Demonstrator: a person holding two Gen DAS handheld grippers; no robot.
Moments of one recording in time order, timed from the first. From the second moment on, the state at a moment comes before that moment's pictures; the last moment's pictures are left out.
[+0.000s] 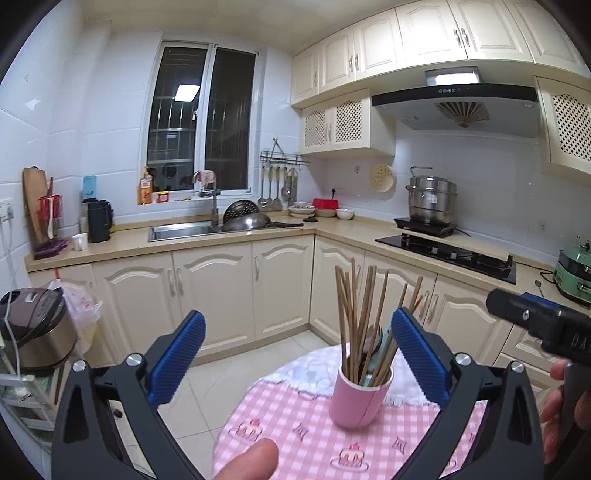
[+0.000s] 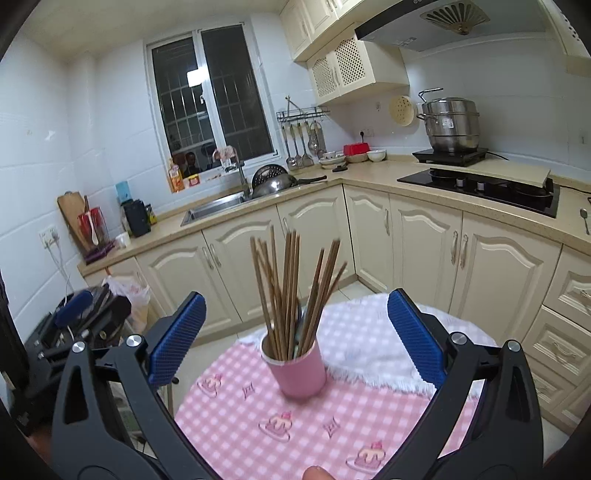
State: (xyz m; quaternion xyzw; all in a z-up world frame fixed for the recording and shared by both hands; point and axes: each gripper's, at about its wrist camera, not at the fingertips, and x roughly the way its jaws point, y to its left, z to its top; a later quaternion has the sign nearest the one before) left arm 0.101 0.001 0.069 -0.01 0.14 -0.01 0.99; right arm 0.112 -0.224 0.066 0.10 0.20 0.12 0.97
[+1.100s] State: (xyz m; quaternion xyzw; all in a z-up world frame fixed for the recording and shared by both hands) left arm -0.005 -0.002 0.056 0.01 0.12 0.01 0.99; right arm 0.006 -0.208 0.033 0.07 0.17 0.08 0.98
